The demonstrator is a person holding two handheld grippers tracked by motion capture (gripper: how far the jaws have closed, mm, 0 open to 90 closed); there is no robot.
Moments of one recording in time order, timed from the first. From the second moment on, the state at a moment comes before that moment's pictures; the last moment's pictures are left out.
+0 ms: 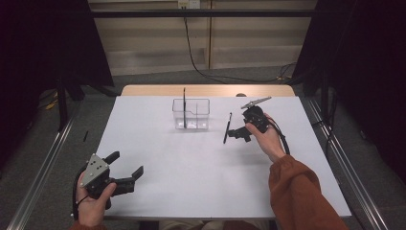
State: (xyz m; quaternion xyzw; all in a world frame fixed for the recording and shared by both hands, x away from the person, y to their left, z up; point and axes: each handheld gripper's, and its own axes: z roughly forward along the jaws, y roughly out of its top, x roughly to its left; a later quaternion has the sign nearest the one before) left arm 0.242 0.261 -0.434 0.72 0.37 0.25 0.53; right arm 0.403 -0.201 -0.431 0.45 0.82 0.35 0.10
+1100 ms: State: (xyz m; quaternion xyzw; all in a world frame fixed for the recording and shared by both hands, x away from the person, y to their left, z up) left arm 0.242 0.260 -0.434 0.72 0.36 0.25 0.53; right arm 0.458 -0.159 -0.435 0.46 0.88 0.14 0.04
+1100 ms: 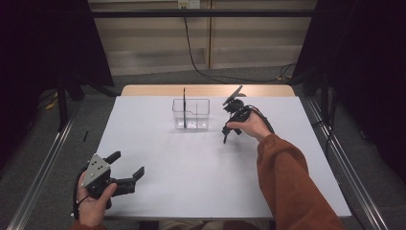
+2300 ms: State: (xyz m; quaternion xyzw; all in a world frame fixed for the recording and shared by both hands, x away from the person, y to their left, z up) left arm 0.242 0.260 -0.436 0.73 0.36 0.25 0.52; right arm 0.464 -0.142 -0.455 0.50 0.86 0.08 0.03
